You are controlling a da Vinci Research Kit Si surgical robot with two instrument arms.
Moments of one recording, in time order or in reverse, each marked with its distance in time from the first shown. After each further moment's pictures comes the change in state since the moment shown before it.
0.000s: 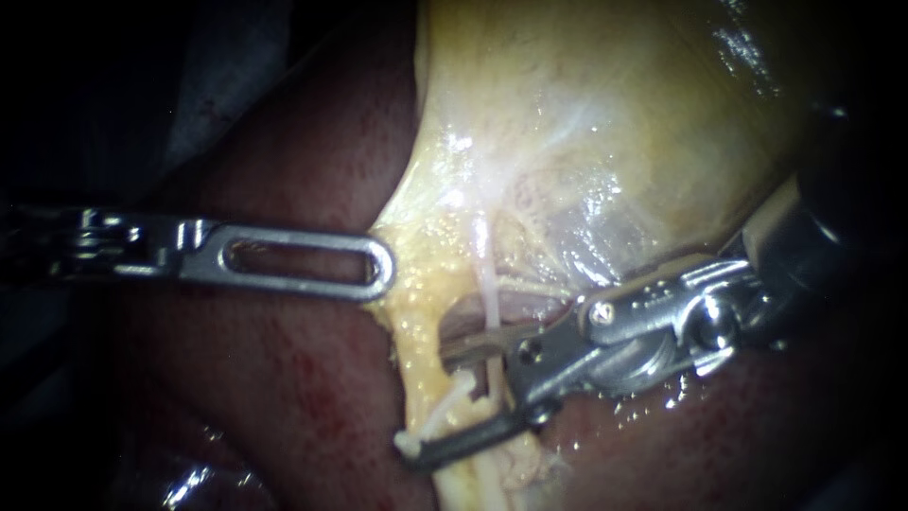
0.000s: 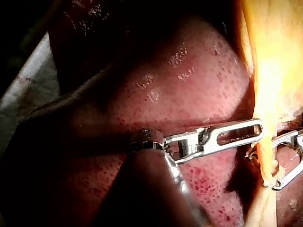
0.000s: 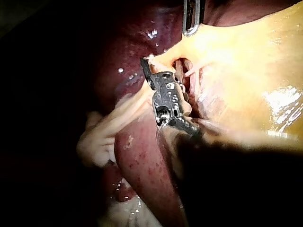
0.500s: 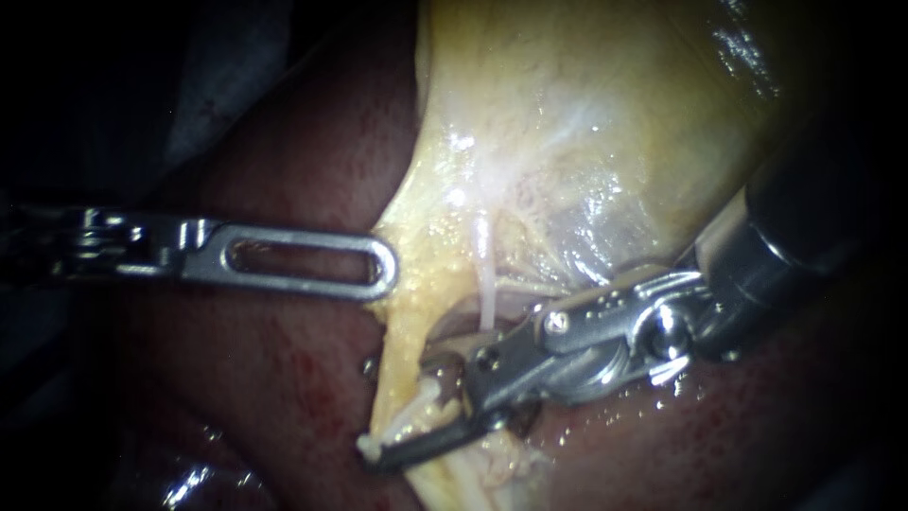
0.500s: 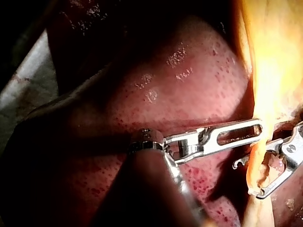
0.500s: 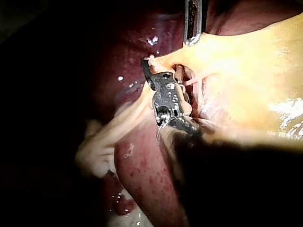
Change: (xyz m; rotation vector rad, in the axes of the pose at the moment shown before) right arm -0.001 0.000 0.004 -0.012 -0.004 0.008; left arm 0.000 0.000 0.000 -0.001 -0.002 0.000
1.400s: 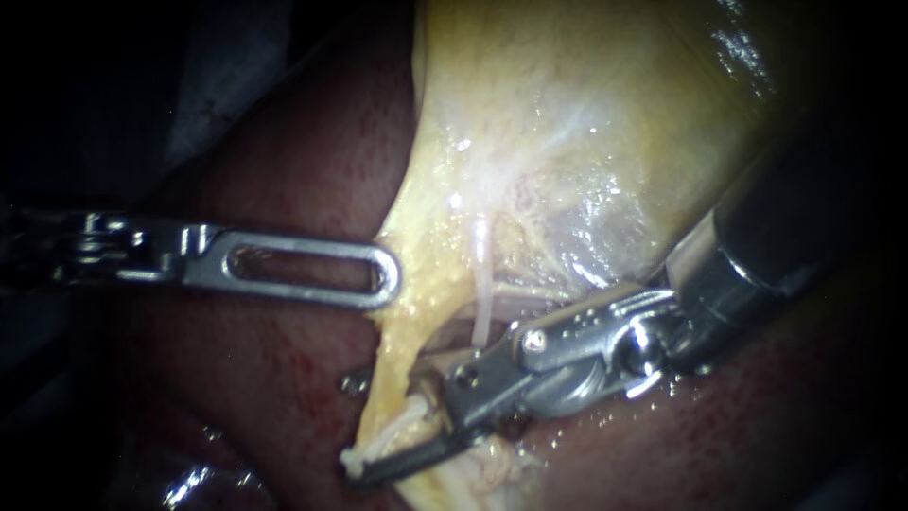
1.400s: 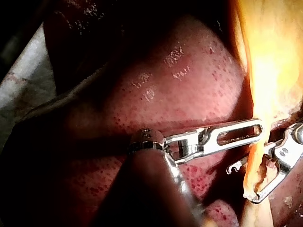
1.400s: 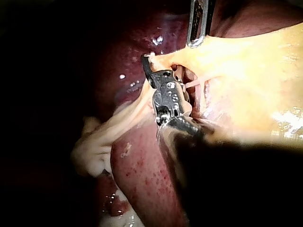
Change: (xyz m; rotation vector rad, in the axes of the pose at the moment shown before) right arm -0.001 0.000 0.002 0.053 0.041 -0.069; left arm 0.000 0.000 0.000 0.000 0.001 0.000
